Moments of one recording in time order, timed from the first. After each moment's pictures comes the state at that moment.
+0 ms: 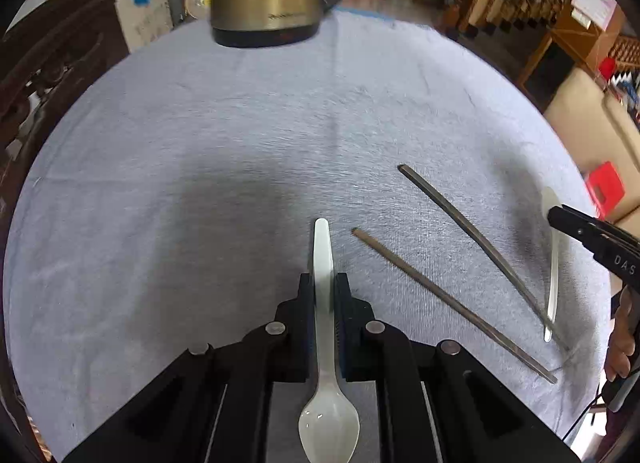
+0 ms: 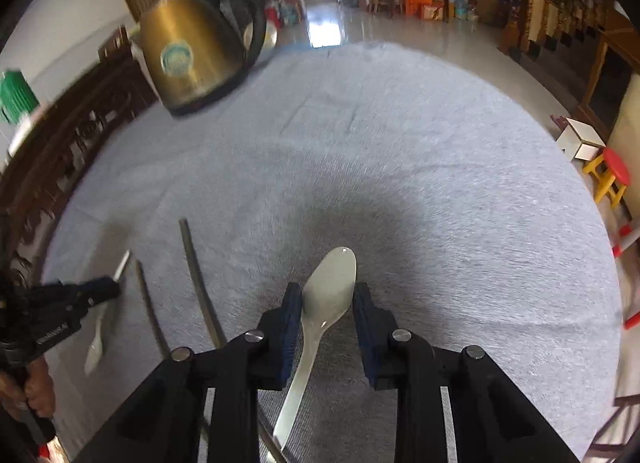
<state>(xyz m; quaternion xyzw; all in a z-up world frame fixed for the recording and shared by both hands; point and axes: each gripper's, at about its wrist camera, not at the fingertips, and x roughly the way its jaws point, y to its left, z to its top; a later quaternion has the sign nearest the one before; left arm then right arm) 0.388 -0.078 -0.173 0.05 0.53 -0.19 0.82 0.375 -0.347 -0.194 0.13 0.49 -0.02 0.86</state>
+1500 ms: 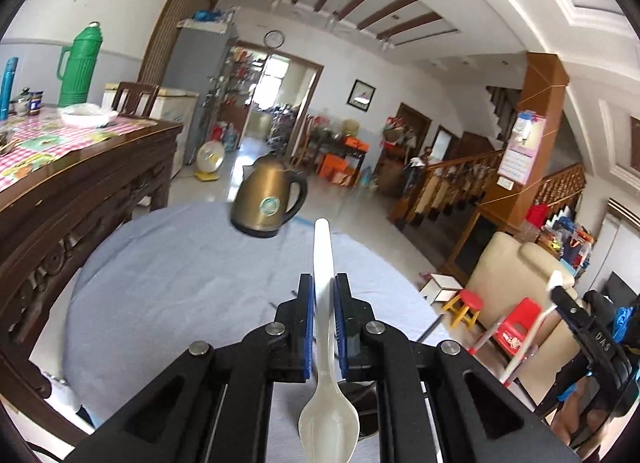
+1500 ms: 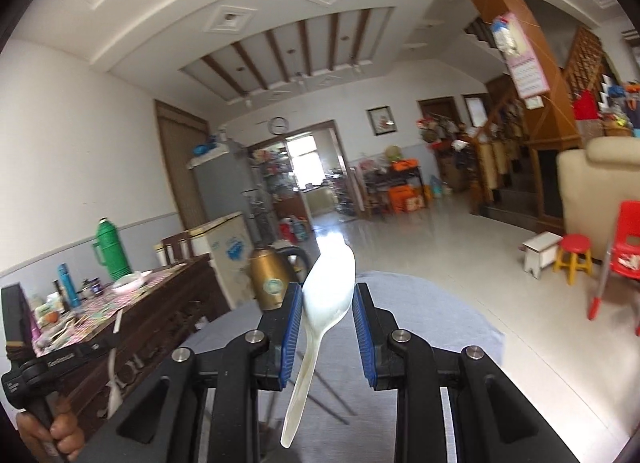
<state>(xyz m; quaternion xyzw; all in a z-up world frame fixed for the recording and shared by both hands) 0.126 0.018 0.026 -0.13 0.22 -0.23 0.94 0.041 -0.299 0.039 0.16 0.10 -0.06 0.98</state>
